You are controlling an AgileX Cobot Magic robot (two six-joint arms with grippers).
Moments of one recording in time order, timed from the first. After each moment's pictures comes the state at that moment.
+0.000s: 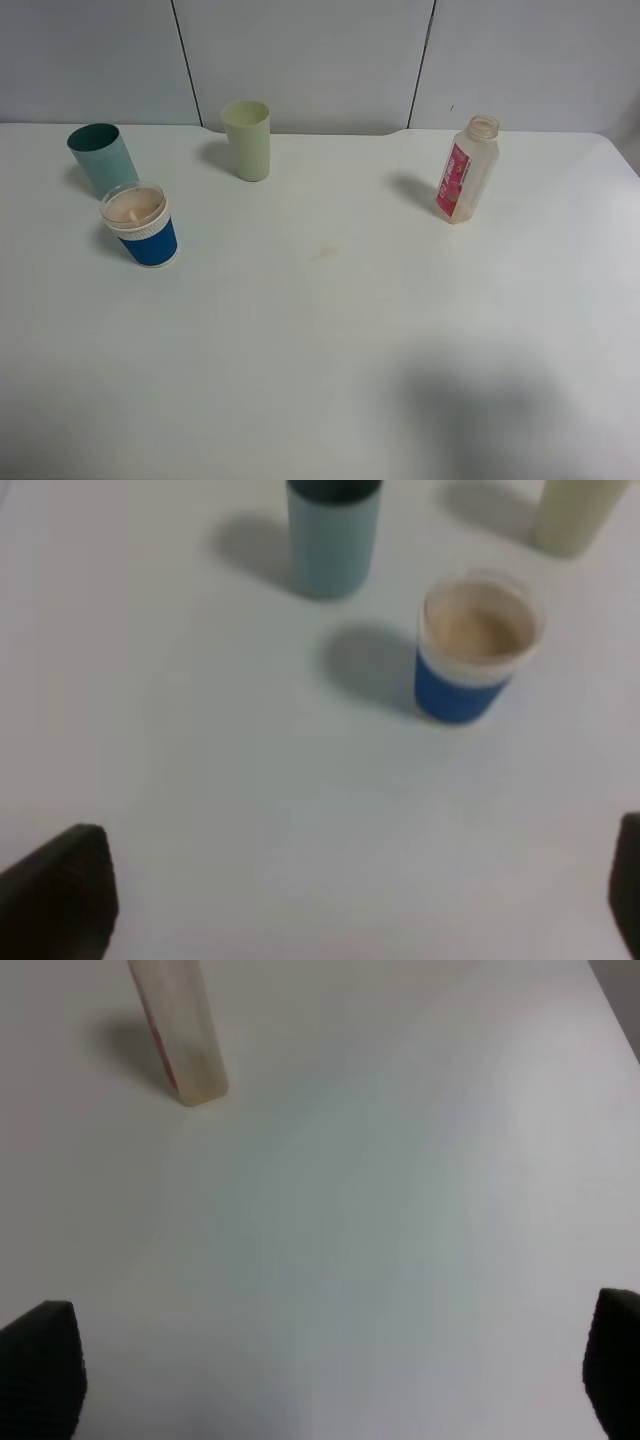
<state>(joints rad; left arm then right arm) -0.15 0.23 -0.66 0.14 1.02 -0.16 -0.05 0.00 -0.49 0.01 1.07 -0.03</state>
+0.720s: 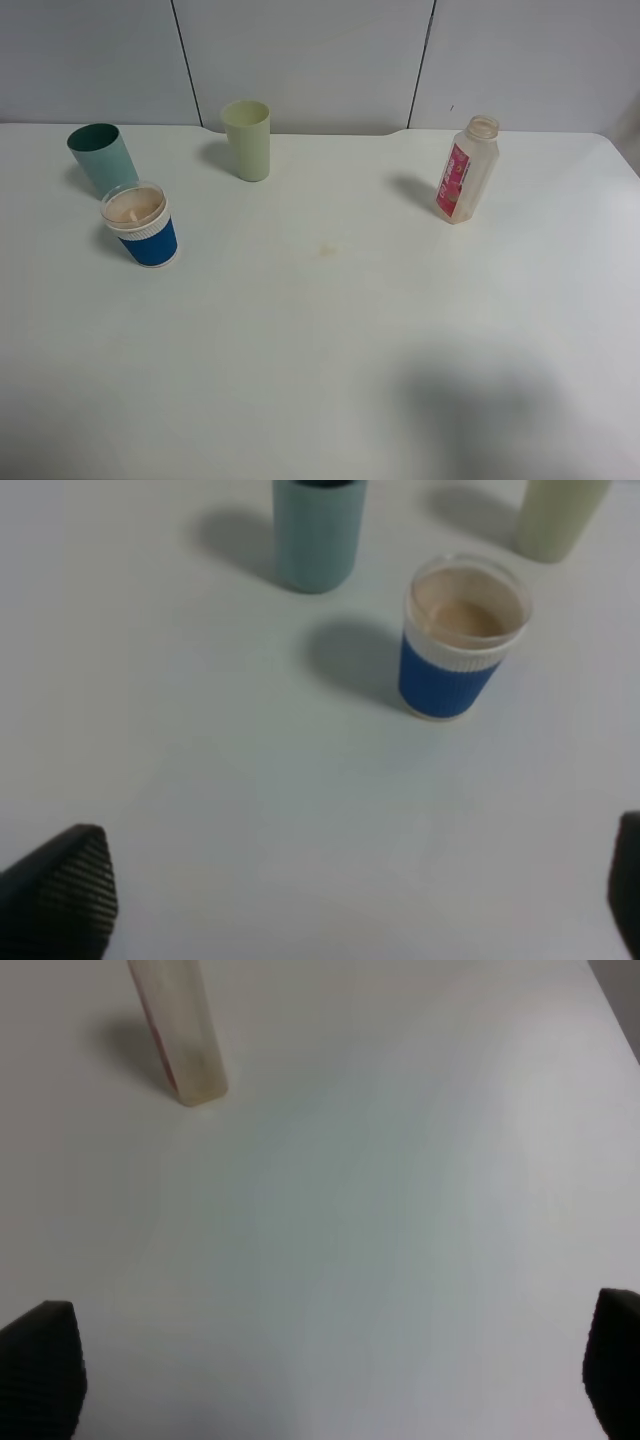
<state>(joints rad) -0.15 0.00 -0.52 0.10 1.06 -0.18 -0.05 0.00 -0.49 0.01 1.07 -0.03</state>
